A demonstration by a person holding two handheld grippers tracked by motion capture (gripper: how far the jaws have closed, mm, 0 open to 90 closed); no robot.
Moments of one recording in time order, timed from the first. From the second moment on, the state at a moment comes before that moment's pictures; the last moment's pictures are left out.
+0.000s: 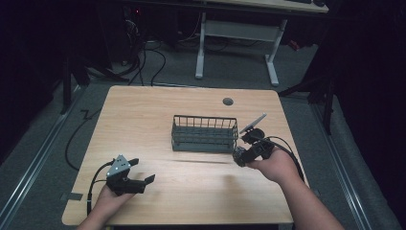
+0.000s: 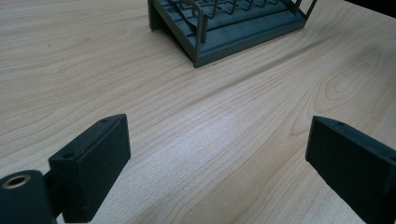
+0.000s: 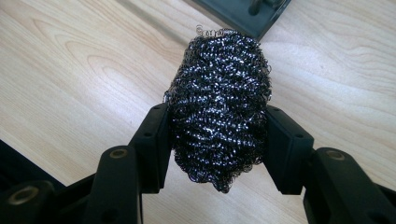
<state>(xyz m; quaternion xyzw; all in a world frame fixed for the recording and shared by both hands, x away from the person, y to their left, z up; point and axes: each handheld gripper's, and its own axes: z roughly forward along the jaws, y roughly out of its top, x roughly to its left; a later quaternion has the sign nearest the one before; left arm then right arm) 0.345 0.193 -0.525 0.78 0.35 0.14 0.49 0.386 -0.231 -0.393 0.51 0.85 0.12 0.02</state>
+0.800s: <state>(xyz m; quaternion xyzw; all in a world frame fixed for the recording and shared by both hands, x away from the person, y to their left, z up) 0.345 0.189 -0.525 0.79 0.34 0.14 0.49 0.418 -0.221 -0.361 0.51 0.85 0.13 0.02</state>
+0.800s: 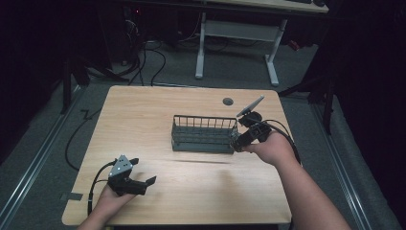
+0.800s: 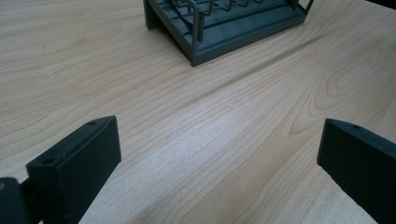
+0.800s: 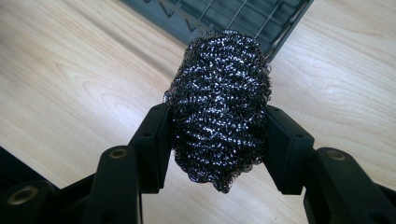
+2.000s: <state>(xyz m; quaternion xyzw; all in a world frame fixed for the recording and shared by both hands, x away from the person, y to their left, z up) 0.343 0.192 -0.524 0.79 0.34 0.14 0.49 0.480 -0.200 -0.376 0.53 0.84 0.13 0.02</state>
